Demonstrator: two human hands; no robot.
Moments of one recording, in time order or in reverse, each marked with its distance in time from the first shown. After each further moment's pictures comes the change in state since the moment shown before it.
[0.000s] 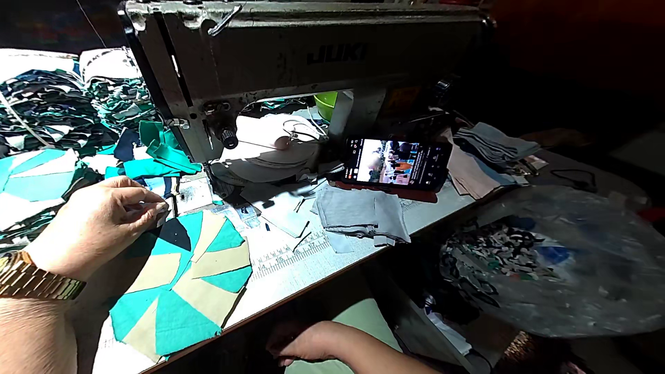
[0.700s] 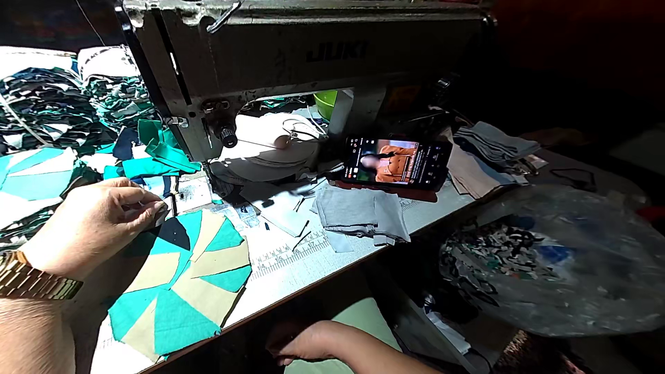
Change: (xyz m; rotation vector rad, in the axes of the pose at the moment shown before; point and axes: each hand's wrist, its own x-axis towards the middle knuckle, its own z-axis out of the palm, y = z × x) left_hand 0.001 0.013 -0.008 -0.009 -0.037 -0.008; right_hand 0.003 0.004 -0.001 0.005 -0.002 0.002
